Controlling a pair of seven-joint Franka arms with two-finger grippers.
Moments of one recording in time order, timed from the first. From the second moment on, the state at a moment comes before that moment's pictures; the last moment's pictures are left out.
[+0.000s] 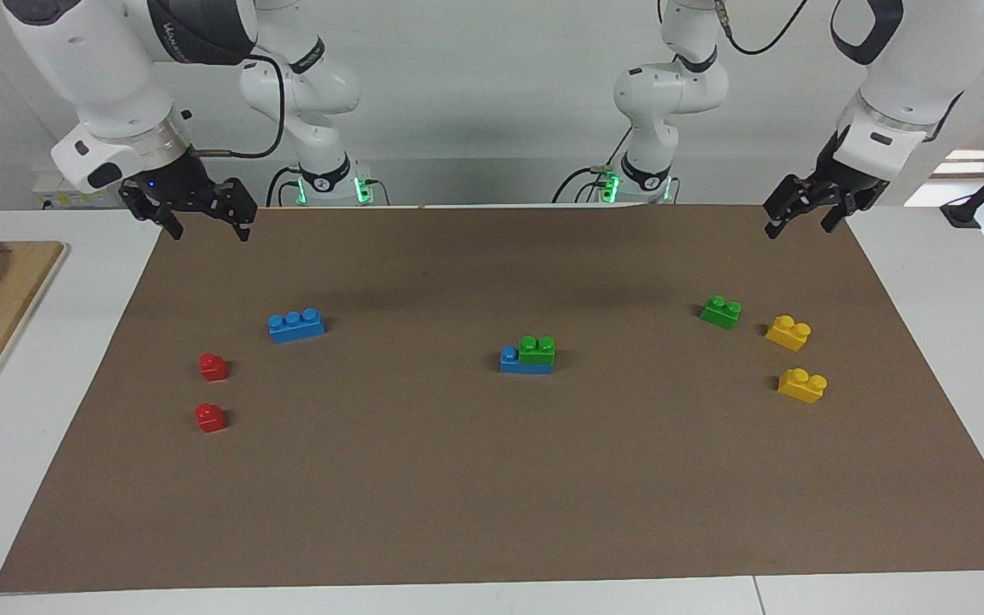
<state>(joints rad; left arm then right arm) 0.03 -0.05 -0.05 -1.64 -0.04 1.59 -0.09 -0.05 0.01 0.05 -1.58 -0.02 1.50 0.05</state>
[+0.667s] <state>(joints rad) 0.03 -0.05 -0.05 -1.64 -0.02 1.58 -0.09 -0.05 0.01 0.05 -1.58 -0.02 1.50 0.05</state>
